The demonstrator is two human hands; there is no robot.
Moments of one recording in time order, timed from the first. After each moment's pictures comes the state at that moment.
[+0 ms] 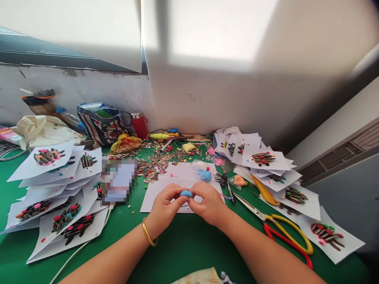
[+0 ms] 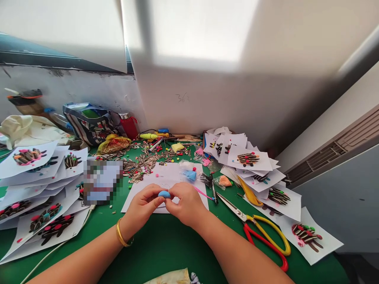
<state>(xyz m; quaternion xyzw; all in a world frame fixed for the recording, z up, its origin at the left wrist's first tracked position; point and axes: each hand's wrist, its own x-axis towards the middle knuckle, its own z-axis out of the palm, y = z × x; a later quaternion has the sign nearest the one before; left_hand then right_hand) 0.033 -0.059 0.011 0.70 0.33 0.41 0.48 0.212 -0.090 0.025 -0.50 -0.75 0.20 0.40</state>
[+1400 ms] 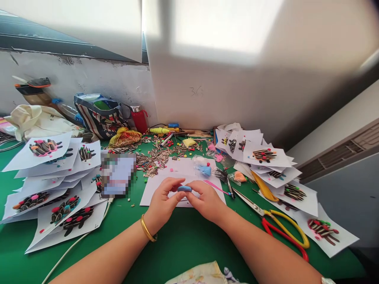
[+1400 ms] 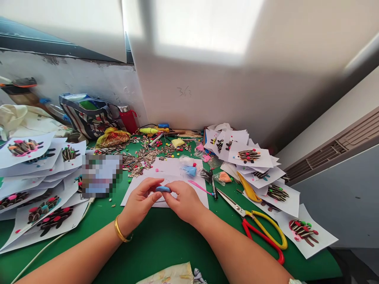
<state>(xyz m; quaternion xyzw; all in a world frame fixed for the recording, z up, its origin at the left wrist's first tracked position) 0.031 -0.064 0.011 0.69 0.36 0.46 0.43 0.207 -0.095 0.026 -0.49 -0.75 0.27 0.36</state>
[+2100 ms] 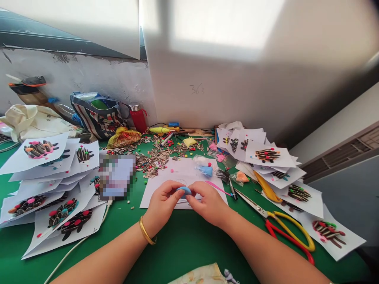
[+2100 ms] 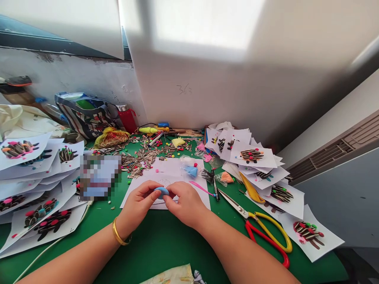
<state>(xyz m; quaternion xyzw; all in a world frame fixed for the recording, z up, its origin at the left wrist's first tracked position) 0.030 -0.062 0.013 0.67 0.38 0.43 0.48 0.207 -0.095 0.025 -0.51 -0.75 0.24 0.35</state>
